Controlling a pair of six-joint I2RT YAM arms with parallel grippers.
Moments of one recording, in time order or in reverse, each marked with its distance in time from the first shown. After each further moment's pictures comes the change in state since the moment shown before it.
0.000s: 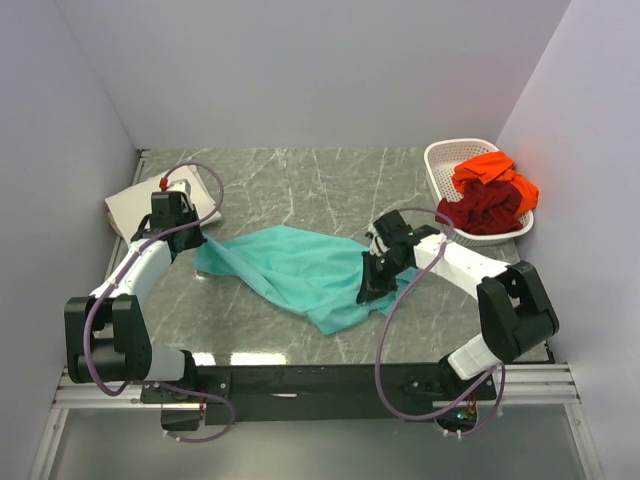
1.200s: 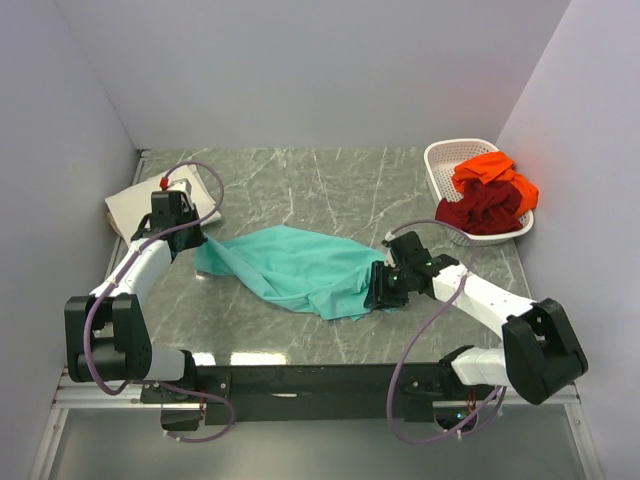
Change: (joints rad) left arm 0.000 0.005 0.005 0.000 0.017 -0.001; right arm -0.021 -0.254 -0.241 0.205 0.160 0.044
